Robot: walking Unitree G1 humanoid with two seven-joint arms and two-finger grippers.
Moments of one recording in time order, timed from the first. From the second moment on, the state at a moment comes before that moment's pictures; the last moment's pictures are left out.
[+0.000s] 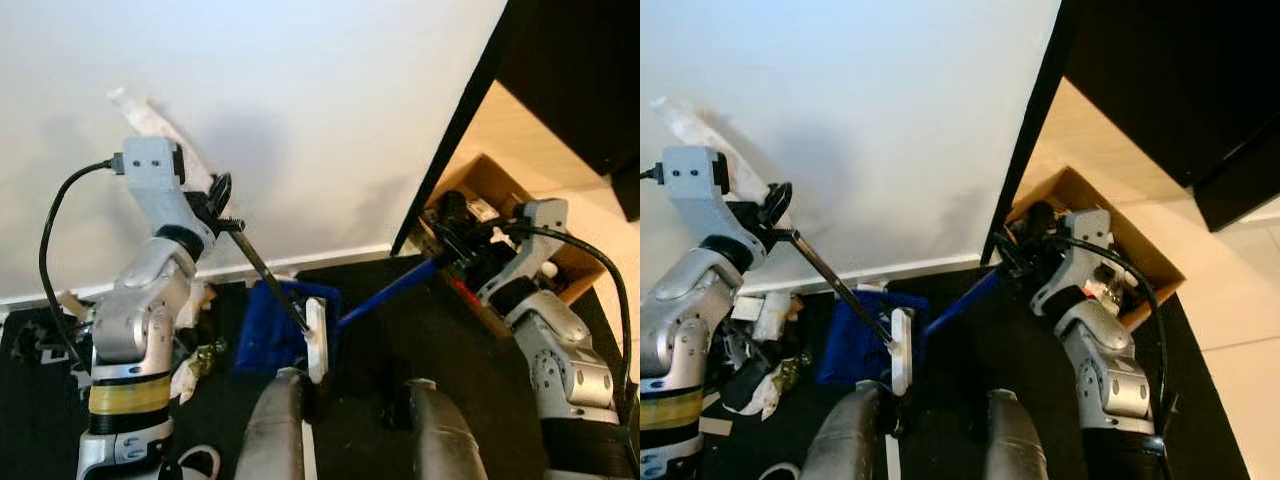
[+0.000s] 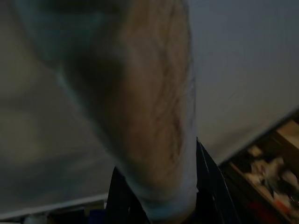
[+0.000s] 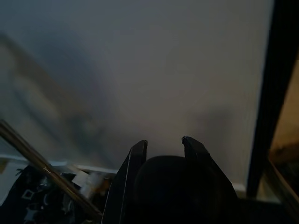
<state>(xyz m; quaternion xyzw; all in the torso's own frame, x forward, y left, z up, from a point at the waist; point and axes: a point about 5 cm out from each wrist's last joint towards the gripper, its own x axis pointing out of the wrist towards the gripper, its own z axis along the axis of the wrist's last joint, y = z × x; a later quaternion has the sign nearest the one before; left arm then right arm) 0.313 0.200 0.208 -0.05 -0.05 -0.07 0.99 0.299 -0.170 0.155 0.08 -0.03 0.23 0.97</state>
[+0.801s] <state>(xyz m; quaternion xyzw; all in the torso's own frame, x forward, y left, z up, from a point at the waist) 0.310 0.170 0.157 -0.04 -0.02 -0.07 1.00 0.311 -0.192 0.173 0.09 -0.07 0.14 0.98</state>
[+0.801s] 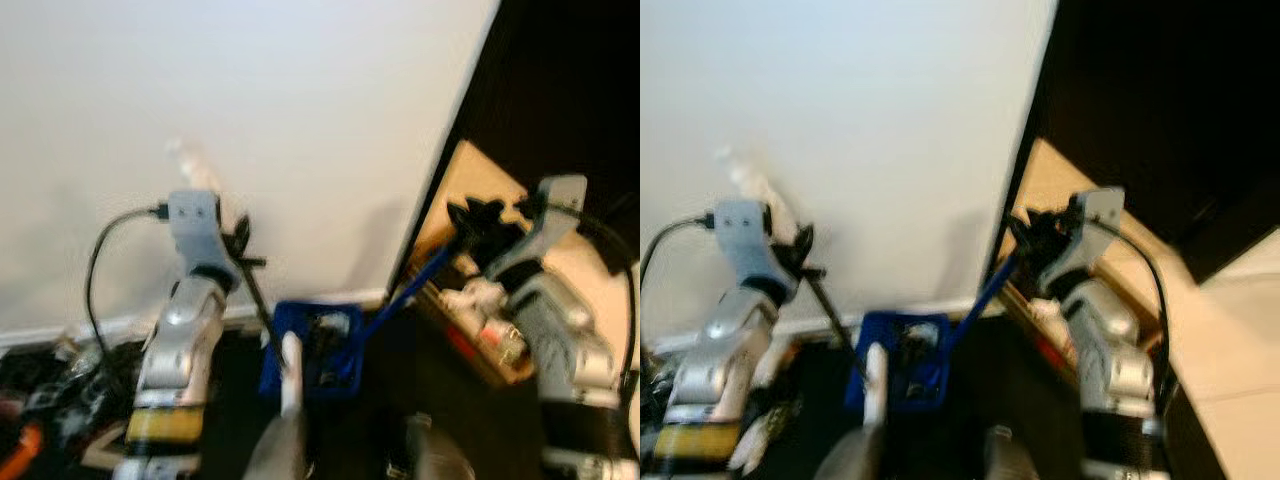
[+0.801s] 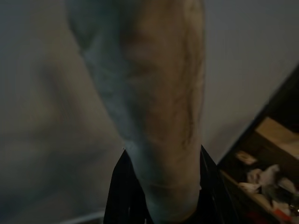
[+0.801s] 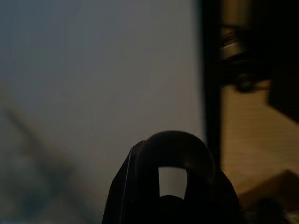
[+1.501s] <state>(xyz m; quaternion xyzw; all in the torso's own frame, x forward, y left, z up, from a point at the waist) 0.319 0.163 0.152 -0.01 -0.02 -0.07 1.00 0.318 -0.197 0.181 0.11 -0.08 0.13 0.98</state>
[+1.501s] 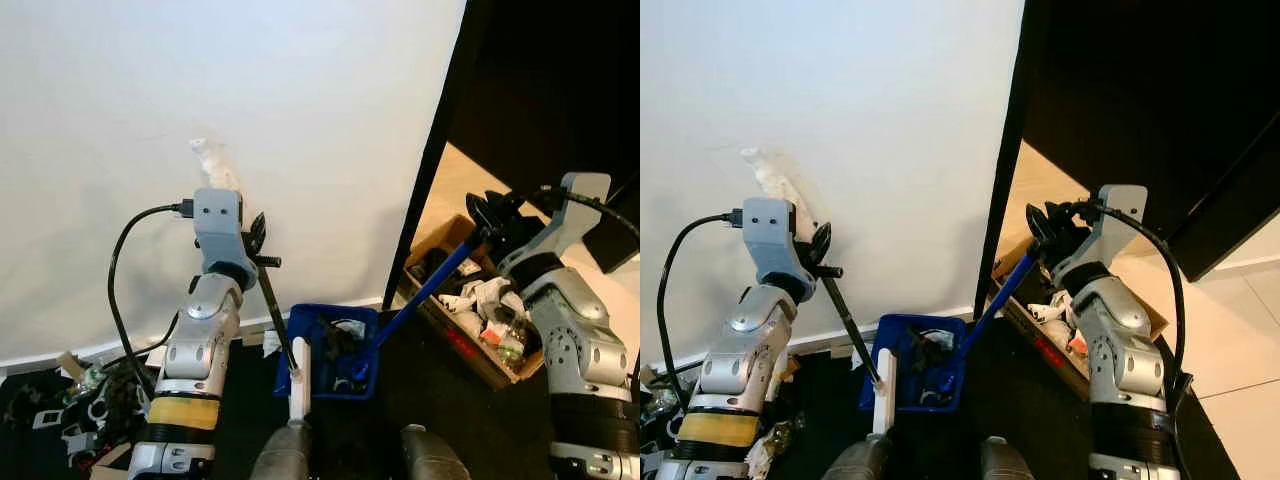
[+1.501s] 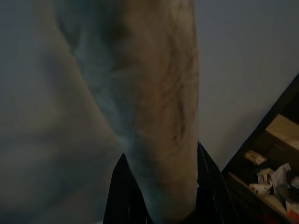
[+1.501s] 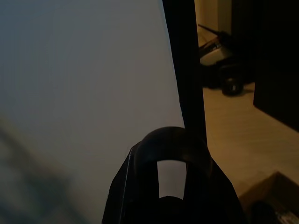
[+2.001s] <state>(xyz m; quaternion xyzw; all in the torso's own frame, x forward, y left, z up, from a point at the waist) 0.324 0.159 0.152 -0.01 -0.02 -0.08 1.00 0.316 -0.240 0.205 0.09 -0.11 0.06 0.99</state>
